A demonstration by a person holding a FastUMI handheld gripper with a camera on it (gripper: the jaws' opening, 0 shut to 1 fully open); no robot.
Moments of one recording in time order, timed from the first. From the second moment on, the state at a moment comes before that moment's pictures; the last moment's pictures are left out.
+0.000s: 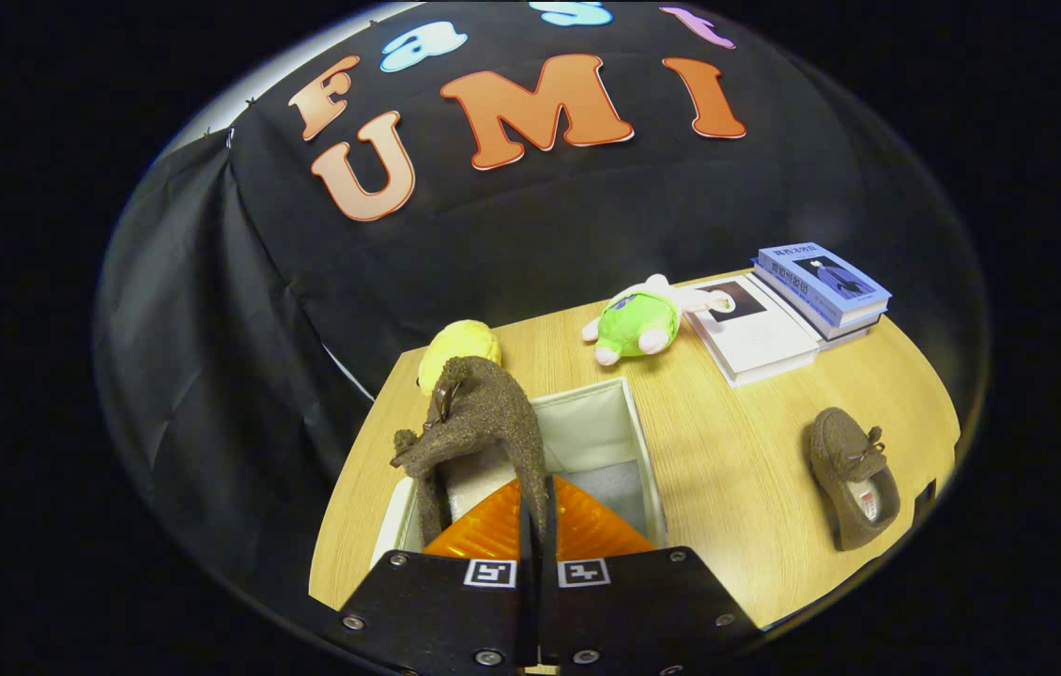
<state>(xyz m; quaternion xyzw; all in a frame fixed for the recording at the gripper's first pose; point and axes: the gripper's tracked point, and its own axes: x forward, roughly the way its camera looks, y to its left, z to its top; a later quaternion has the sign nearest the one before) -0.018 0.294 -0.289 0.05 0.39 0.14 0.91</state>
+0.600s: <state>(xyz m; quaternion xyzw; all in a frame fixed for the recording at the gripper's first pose) -0.052 0.322 -0.328 0.04 0.43 0.12 0.89</state>
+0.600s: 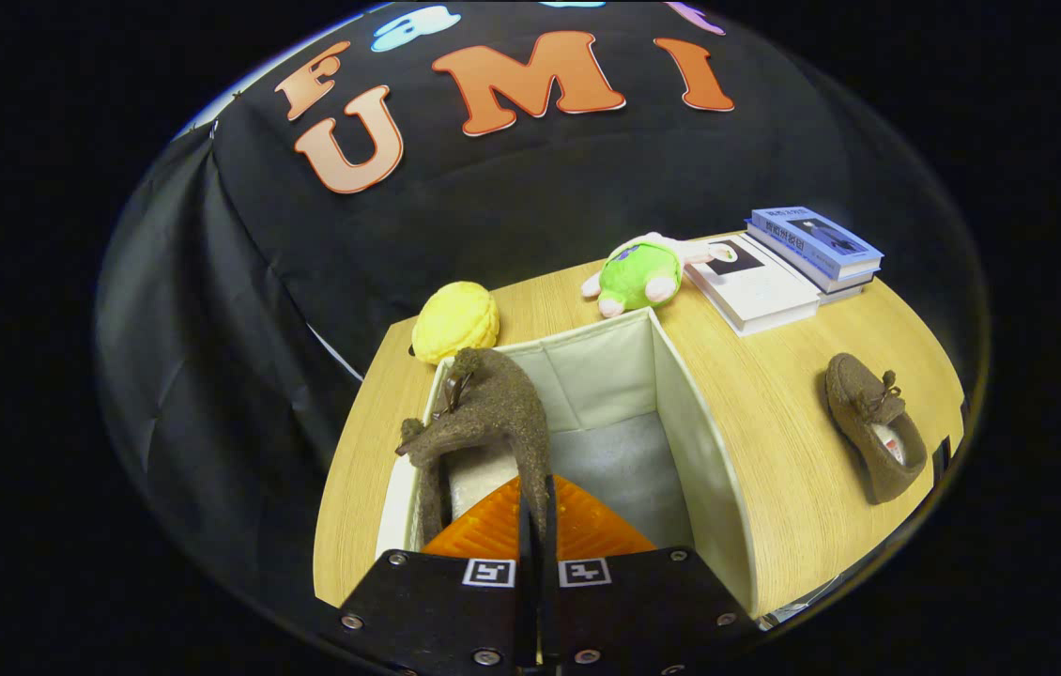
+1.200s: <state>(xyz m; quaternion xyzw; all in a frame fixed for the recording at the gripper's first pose) -0.056 0.321 -0.312 0.00 0.40 0.18 0.90</state>
